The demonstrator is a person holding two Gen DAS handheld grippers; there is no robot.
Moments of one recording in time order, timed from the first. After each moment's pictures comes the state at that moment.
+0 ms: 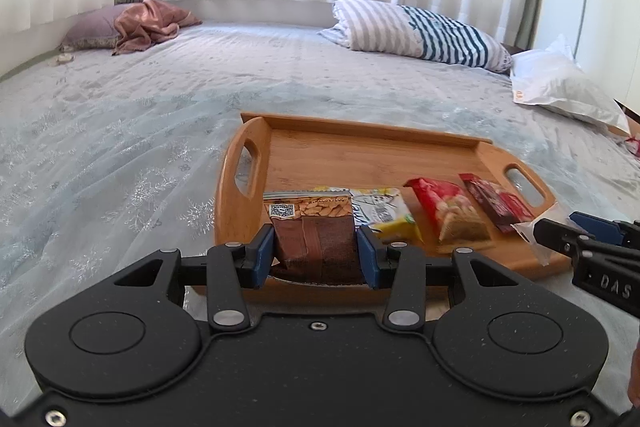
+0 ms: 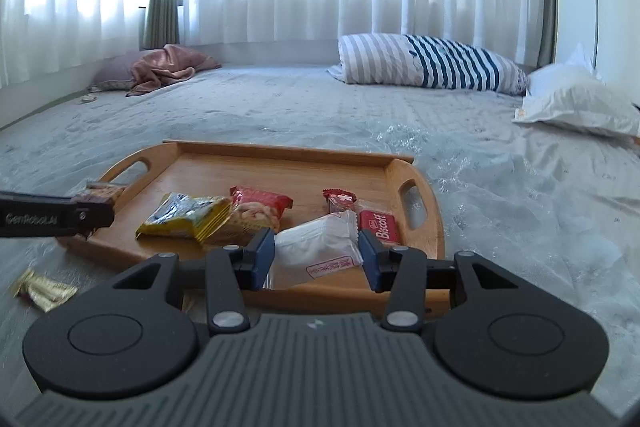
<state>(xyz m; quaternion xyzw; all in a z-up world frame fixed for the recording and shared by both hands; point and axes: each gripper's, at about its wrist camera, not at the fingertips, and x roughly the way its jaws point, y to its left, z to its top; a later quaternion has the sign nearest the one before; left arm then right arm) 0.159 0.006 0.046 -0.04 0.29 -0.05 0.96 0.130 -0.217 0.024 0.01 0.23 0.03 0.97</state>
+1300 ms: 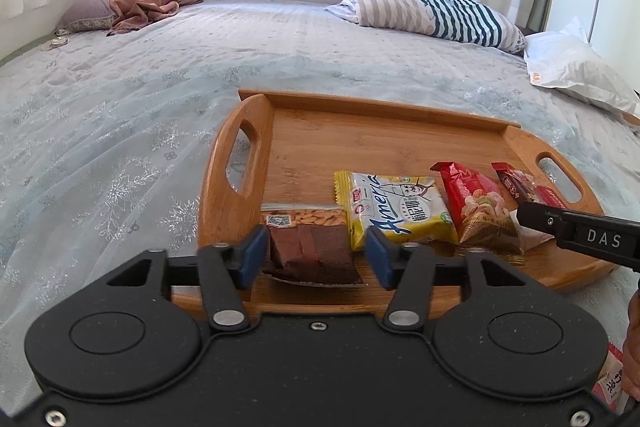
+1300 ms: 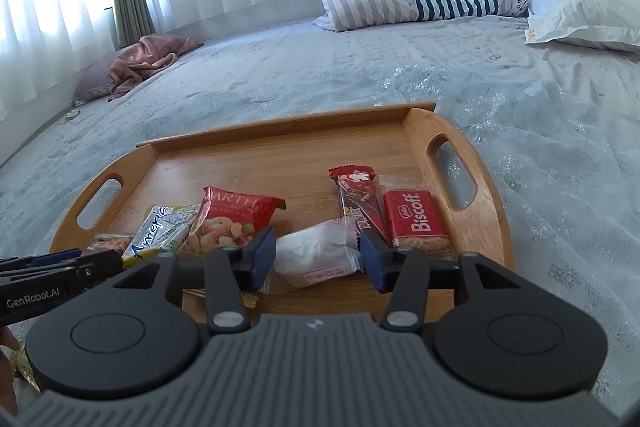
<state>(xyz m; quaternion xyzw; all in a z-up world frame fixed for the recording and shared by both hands) 0.210 0.005 0.017 -0.03 0.32 -0.04 0.95 0.192 -0.219 -0.001 0.09 0.29 0.02 0.95</state>
